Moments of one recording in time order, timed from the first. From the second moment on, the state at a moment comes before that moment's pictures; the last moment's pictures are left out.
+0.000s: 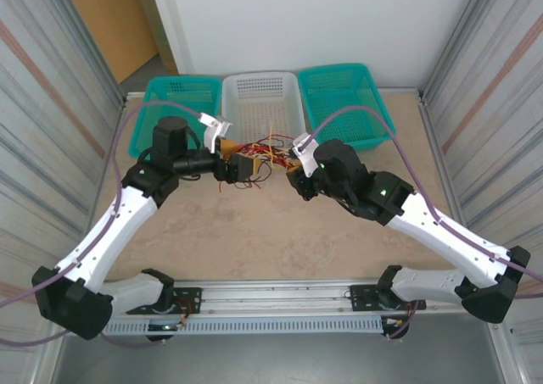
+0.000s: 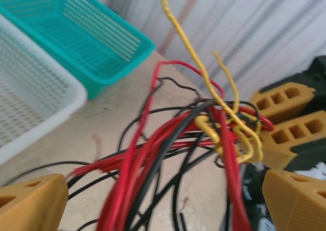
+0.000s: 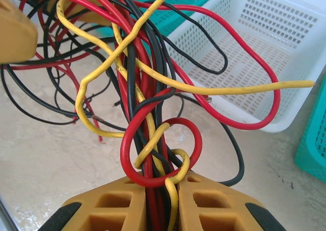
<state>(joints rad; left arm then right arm) -0.42 1.15 1.09 -0.35 0.74 -0.21 0.92 1.14 1.23 -0.66 0.16 0.09</state>
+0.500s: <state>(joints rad) -0.47 1.16 0.99 -0.22 0.88 -0.24 0.92 1.14 1.23 -0.67 0.16 0.07</state>
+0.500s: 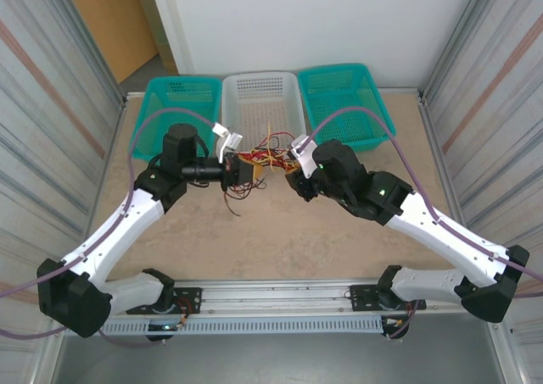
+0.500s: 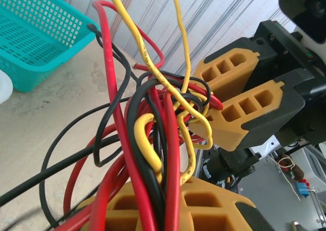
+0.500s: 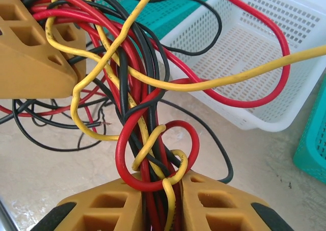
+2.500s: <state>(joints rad) -0.64 0.95 0.81 0.02 0.41 -0.22 0.81 1.55 1.85 -0.74 -0.03 0.56</state>
